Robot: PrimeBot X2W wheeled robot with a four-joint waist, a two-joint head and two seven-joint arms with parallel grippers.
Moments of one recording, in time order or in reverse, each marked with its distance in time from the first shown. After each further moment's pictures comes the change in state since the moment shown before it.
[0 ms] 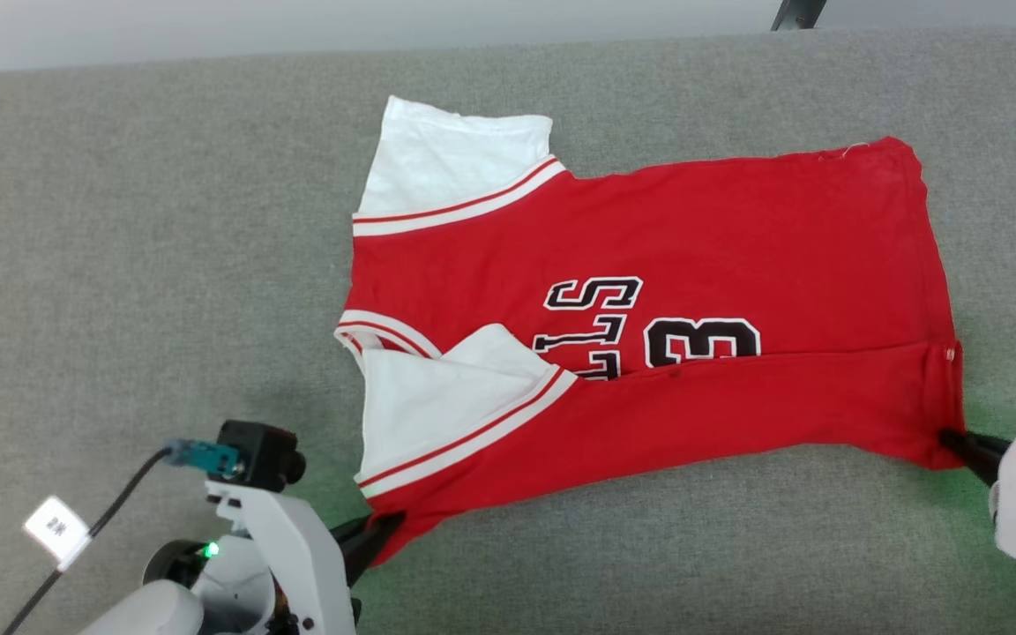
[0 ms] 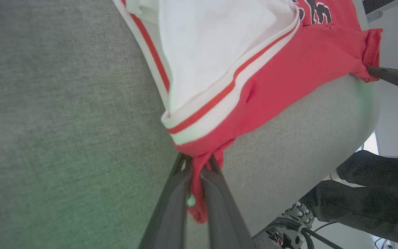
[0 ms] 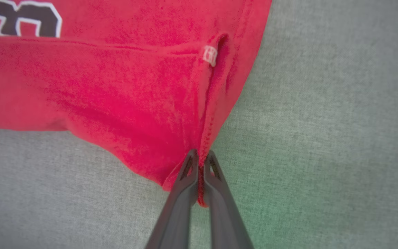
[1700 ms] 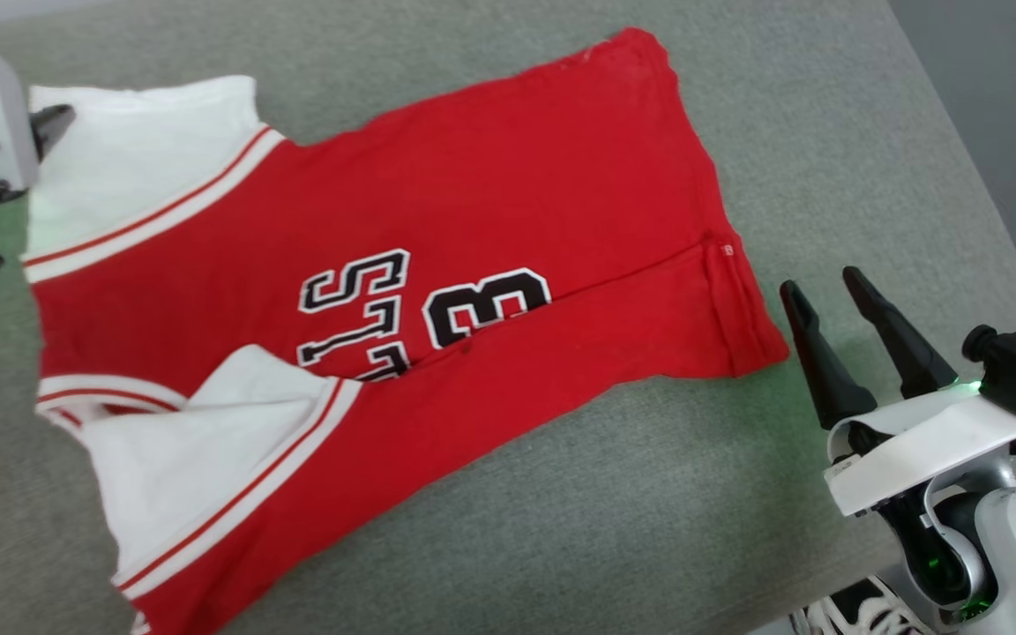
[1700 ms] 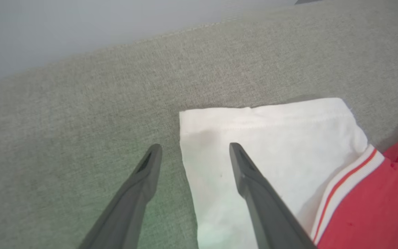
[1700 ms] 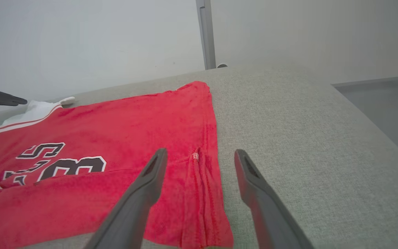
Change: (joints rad) left arm -0.957 -0.078 0.036 1.085 0.268 -0.300 0.238; right arm 0.000 0.348 -0.021 -0.146 -0.171 0.000 -0.664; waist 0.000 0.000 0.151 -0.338
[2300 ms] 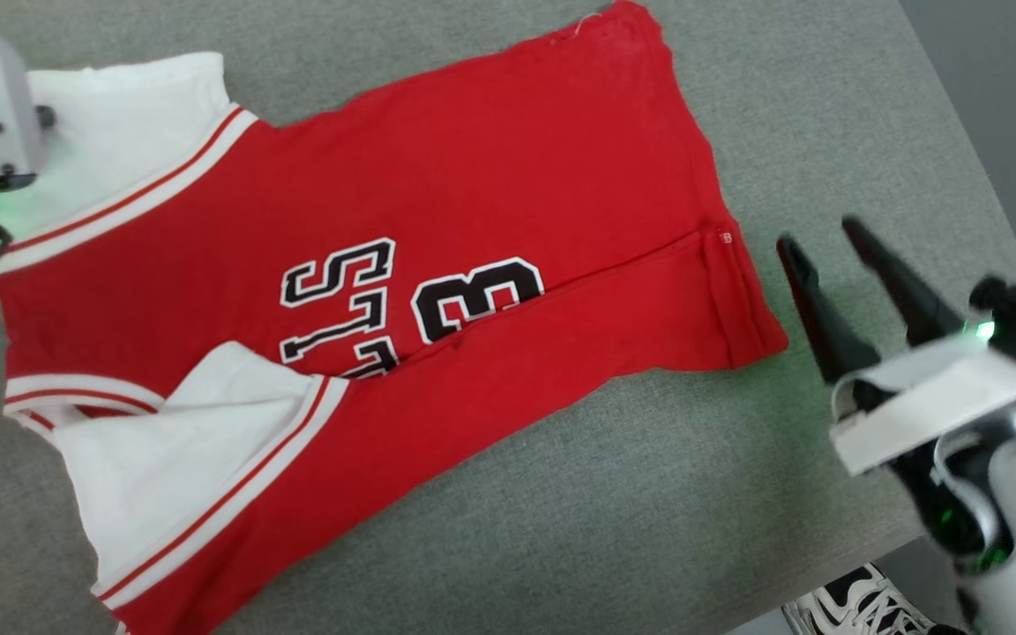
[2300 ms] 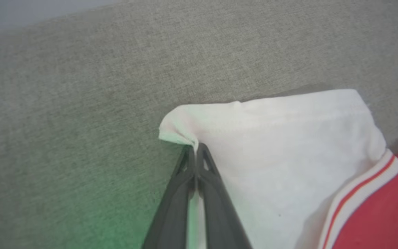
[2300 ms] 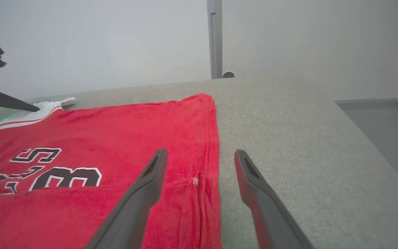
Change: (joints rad) left arm -0.063 -0.036 -0.037 0.089 -0.032 -0.025 0.086; right arm -0.070 -0.036 0.038 -0.007 0.018 0.000 0.008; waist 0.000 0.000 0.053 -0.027
